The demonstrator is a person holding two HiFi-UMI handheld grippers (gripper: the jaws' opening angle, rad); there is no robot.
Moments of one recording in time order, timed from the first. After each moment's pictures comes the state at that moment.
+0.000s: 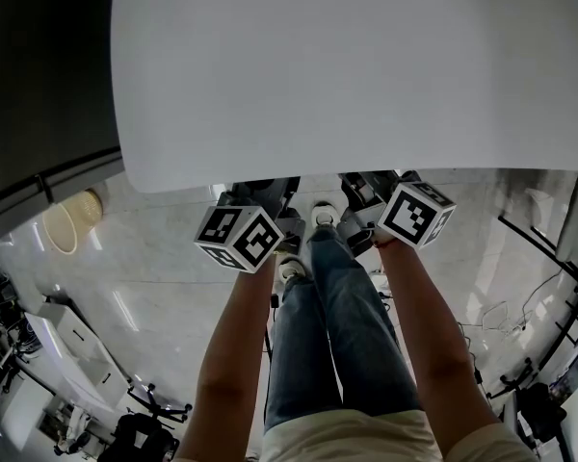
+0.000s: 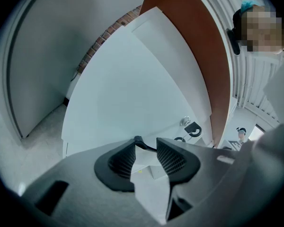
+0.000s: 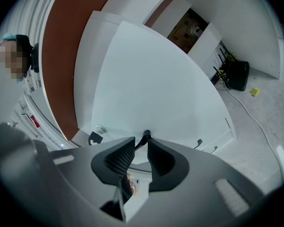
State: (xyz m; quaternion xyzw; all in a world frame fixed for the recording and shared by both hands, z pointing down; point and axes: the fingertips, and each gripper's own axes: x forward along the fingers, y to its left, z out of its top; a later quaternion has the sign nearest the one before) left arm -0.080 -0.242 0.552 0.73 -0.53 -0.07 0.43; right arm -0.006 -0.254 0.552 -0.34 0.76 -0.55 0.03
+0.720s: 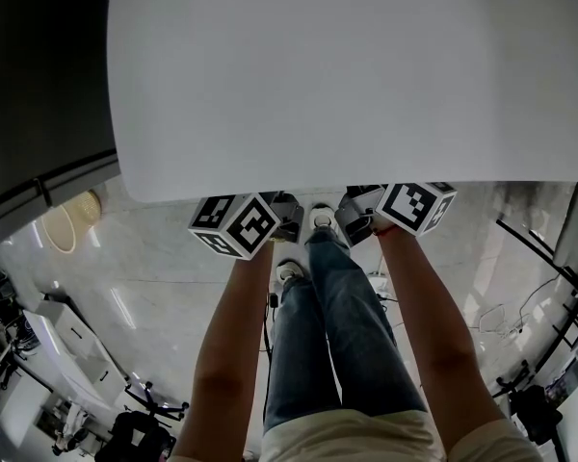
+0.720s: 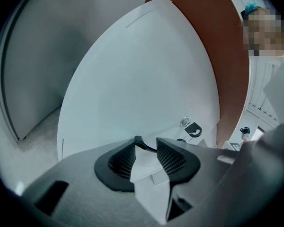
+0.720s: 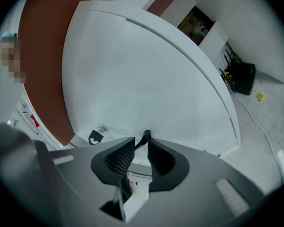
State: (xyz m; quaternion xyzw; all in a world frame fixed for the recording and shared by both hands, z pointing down) left arm -0.085 -0.268 0.547 0.72 -0.54 -0.09 0.42; right arm -0.011 -0.281 0.547 -0.33 0.78 -0.54 0.03
